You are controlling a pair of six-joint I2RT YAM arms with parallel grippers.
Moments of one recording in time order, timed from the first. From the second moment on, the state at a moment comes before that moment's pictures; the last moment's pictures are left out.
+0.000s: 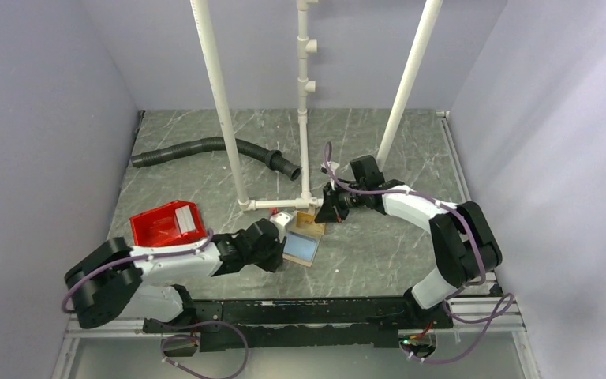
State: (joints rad) left arm -1.00 1.32 0.53 -0.06 -0.05 -0.44; right arm 0.43 1.56 0.86 -0.18 -0.85 -0.10
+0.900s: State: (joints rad) left arm -0.62 1.38 0.54 0.17 0.53 -0.60; right arm 0.39 1.75 0.84 -0.05 -1.03 0.05
